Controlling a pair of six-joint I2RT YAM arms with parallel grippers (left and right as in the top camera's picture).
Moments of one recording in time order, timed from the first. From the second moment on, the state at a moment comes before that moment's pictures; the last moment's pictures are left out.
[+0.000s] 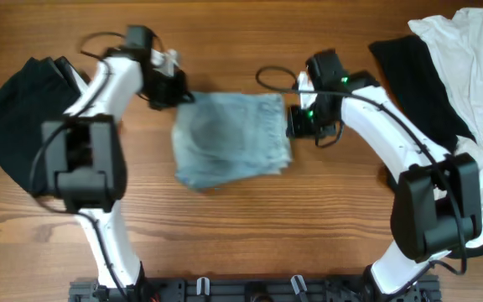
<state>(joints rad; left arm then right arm) -0.01 2.15 1.67 -0.86 0.49 -0.20 0.29 1.84 1.38 -0.90 -0.30 0.21</state>
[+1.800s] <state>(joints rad) 0.45 2.19 1.87 -1.26 -0.43 -0.63 0.26 1.79 1.48 -0.96 -0.24 0.22</state>
